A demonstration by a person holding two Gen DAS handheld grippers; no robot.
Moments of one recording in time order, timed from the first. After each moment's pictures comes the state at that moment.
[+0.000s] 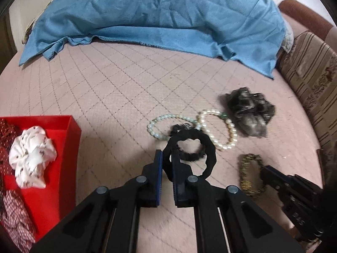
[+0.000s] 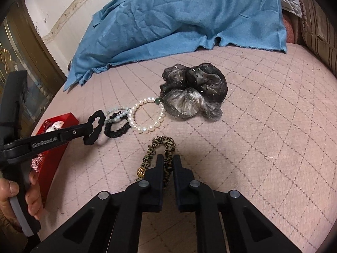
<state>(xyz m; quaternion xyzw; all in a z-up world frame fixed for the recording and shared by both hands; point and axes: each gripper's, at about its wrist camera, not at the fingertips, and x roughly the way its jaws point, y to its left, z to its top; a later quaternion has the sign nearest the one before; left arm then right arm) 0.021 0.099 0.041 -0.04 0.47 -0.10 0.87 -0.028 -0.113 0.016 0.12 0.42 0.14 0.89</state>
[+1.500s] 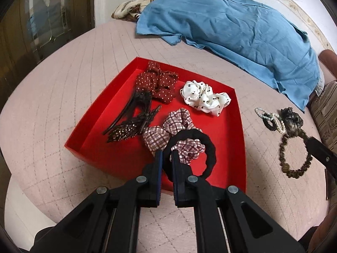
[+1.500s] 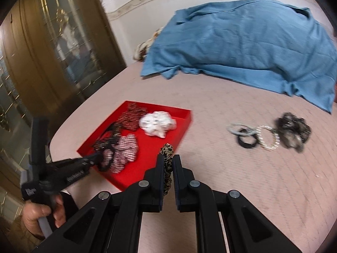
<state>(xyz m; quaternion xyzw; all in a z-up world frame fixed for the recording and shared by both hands) -0.141 0.308 0.069 -0.12 0.44 0.07 0.89 -0.110 0.078 0.119 0.03 0.37 0.28 0.88</state>
